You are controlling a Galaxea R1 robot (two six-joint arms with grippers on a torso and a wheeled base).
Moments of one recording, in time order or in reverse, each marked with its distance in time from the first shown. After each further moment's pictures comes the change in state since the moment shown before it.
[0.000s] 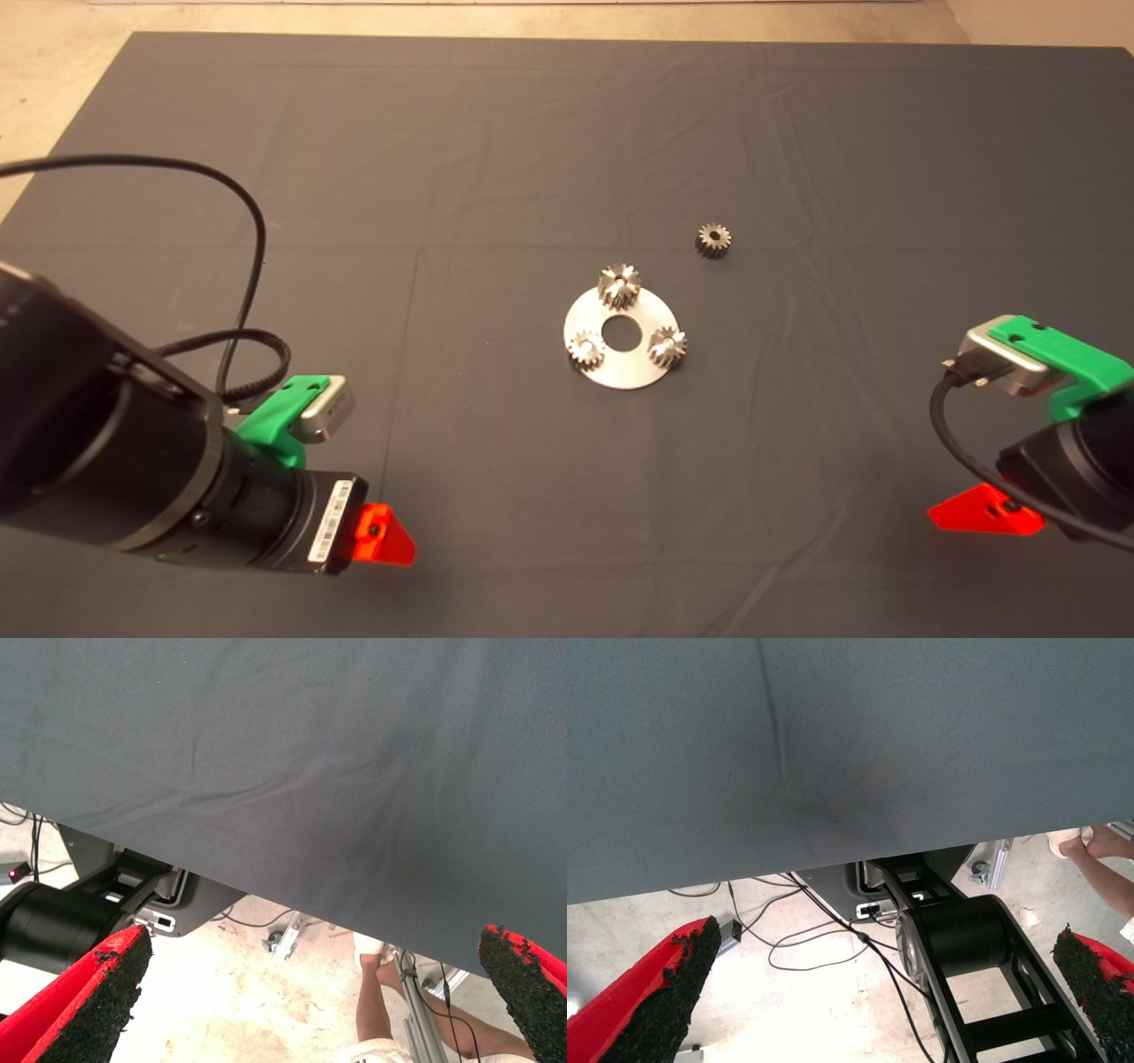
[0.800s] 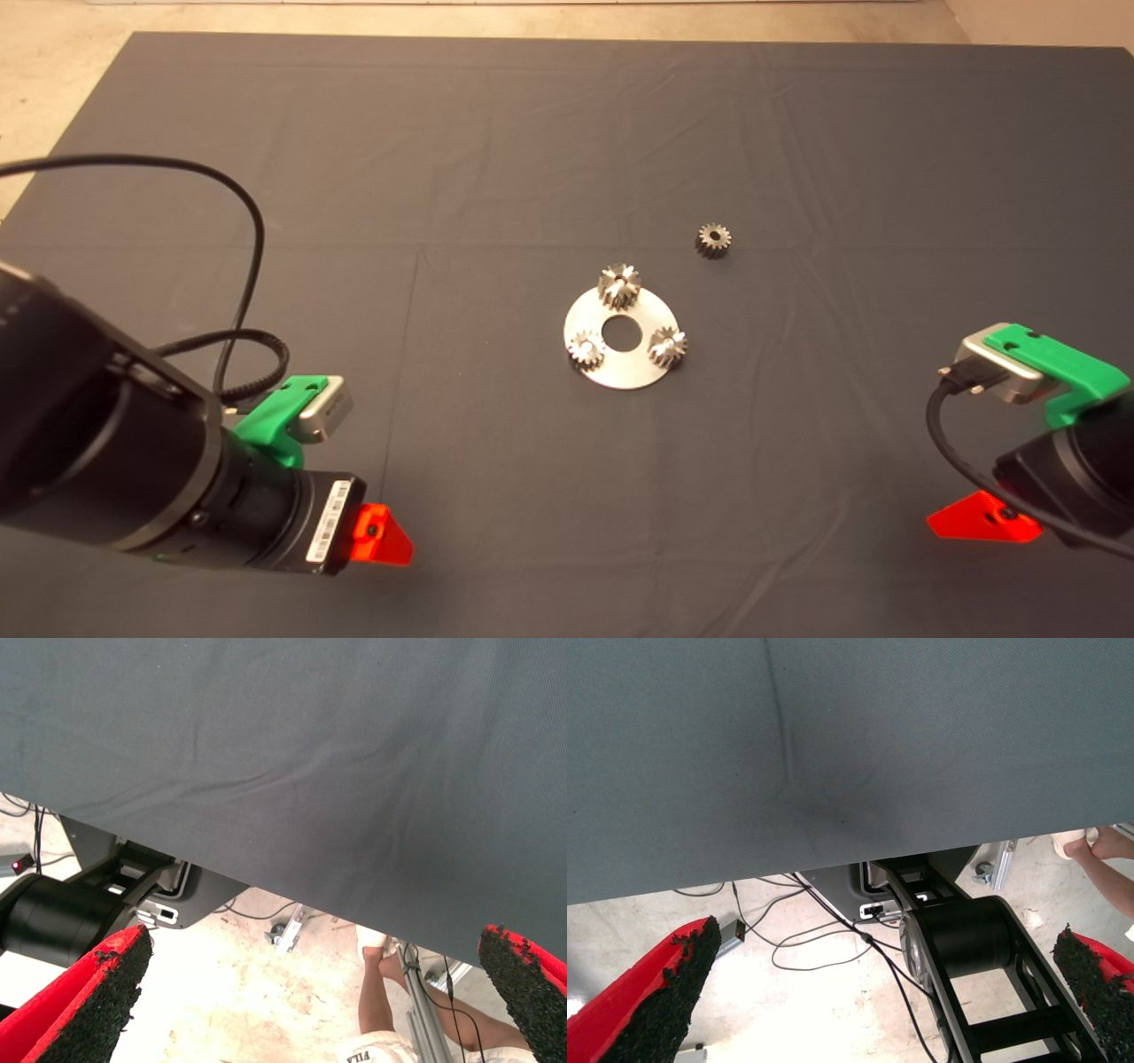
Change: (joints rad) left arm 0.000 0.000 0.000 0.000 0.011 0.000; right arm -0.022 0.000 0.000 0.000 0.000 0.000
